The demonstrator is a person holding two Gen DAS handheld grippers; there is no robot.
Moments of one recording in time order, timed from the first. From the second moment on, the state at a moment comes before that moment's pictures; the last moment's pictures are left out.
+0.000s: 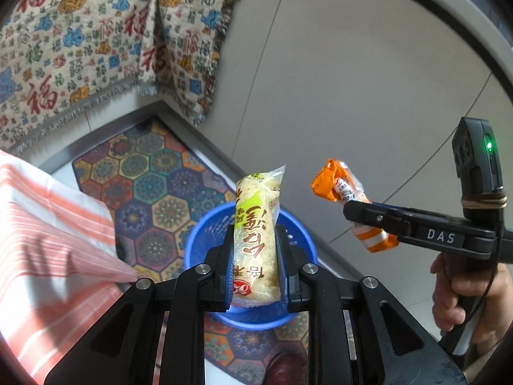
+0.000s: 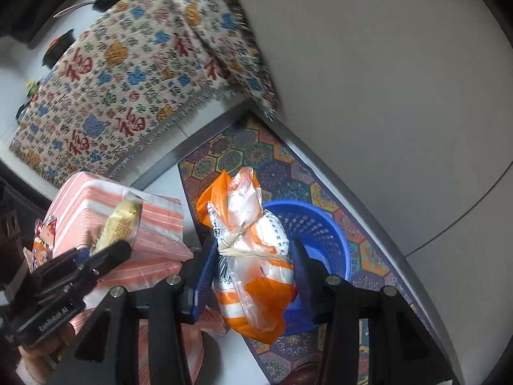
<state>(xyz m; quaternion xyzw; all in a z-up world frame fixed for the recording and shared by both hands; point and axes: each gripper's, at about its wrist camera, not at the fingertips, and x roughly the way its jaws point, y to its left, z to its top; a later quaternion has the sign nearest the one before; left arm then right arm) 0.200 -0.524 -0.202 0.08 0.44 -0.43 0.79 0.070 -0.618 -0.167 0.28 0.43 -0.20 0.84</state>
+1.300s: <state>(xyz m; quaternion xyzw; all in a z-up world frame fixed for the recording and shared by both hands) 0.181 -0.451 -0.160 0.05 0.40 -0.37 0.84 0.062 -0.591 -0.122 0.12 0.31 -0.26 0.91</state>
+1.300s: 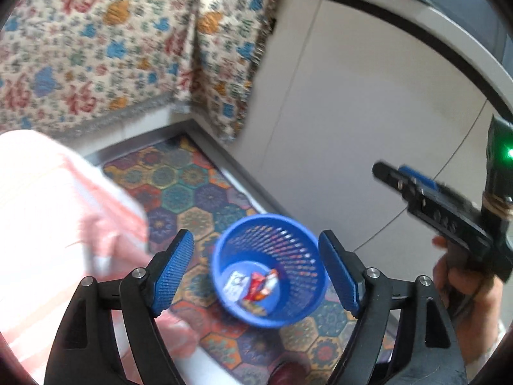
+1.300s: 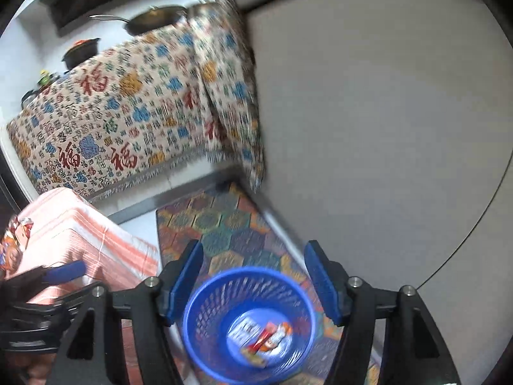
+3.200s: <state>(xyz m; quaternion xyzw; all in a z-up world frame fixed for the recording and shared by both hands) 0.230 0.084 -0.202 -0.03 0.46 0.07 0.88 0.300 -0.052 -0.181 -0.01 0.46 0.14 0.88</state>
